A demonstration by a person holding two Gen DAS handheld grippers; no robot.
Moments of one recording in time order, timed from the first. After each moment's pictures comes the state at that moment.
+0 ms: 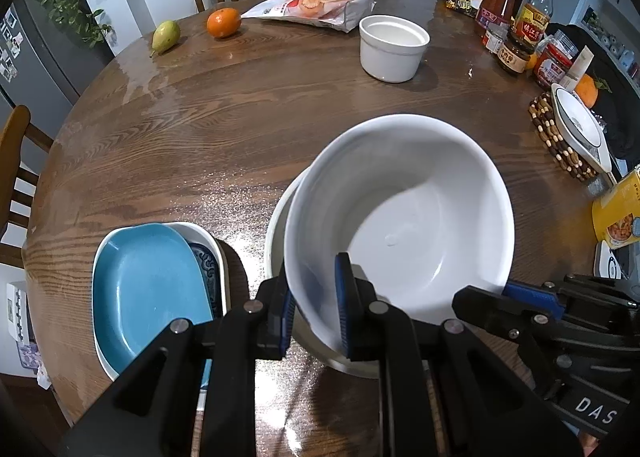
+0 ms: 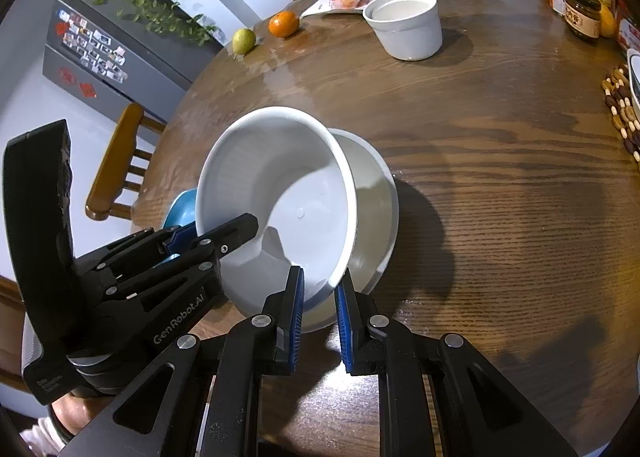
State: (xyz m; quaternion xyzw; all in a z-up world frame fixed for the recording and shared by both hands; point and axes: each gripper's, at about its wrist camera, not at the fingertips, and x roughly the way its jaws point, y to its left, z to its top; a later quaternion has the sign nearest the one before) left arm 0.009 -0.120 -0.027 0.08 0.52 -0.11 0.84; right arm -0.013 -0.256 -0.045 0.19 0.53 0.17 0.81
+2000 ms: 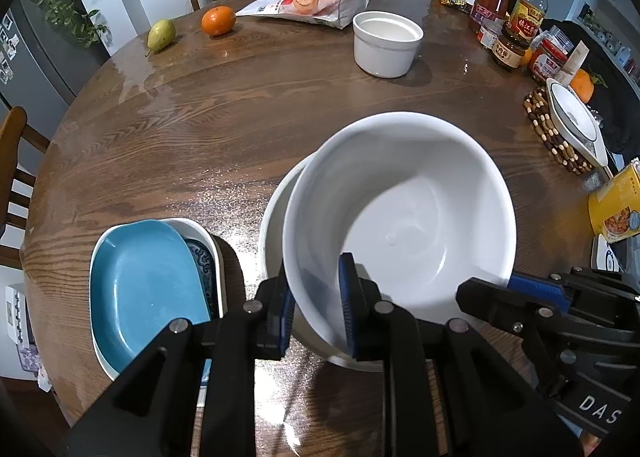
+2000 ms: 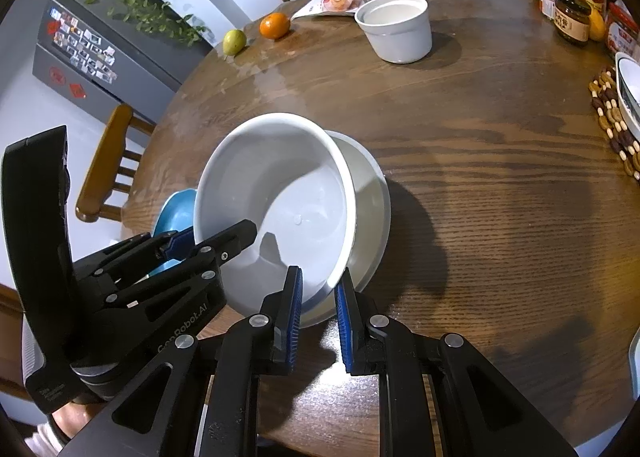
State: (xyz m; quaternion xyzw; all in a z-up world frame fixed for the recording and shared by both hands) left arm 0.006 -0.120 -0.026 0.08 0.53 -0.12 0.84; right arm -0.016 -0.256 -0.038 0.18 0.53 0.15 0.81
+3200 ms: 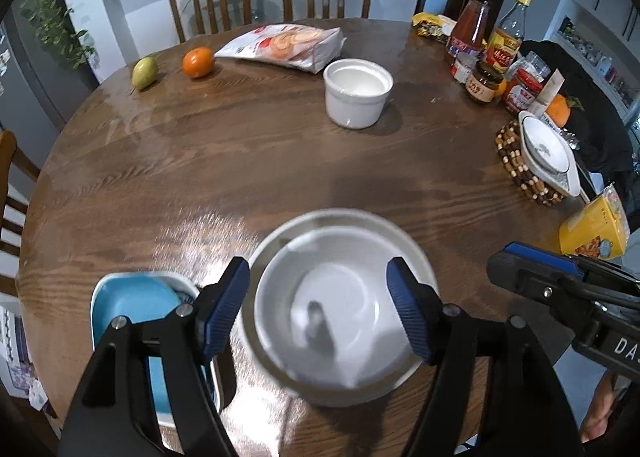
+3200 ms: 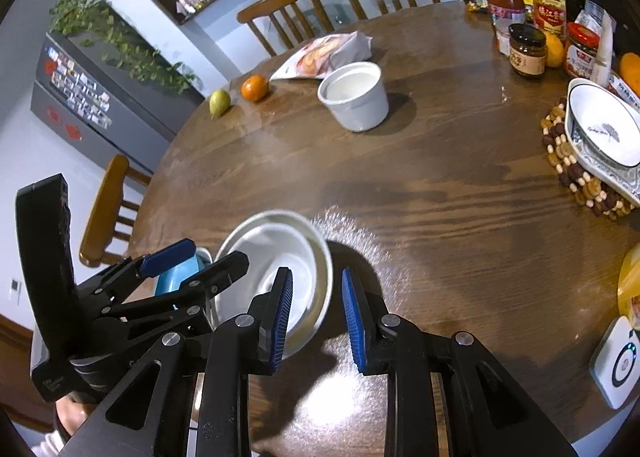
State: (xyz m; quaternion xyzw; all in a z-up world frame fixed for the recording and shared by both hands) left arm 0.024 -0.137 0.012 0.07 0.49 -0.16 0.85; right arm -0.022 -0.305 0.004 0.21 0.47 0.10 0.85
